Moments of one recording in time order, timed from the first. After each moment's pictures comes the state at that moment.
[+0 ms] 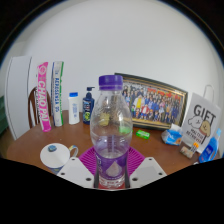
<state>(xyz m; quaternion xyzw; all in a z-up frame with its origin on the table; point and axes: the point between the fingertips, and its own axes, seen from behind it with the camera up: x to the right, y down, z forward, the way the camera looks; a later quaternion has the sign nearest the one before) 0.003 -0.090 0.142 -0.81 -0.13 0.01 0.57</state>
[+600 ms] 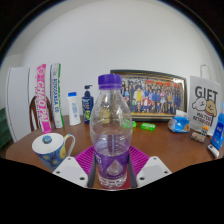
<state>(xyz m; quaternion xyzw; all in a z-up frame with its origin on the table) 0.005 -0.081 0.080 -0.79 -0.09 0.07 0.60</state>
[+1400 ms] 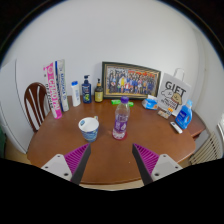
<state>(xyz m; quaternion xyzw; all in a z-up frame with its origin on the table) -0.036 -0.333 0.196 -0.89 0.00 -0.05 0.45</state>
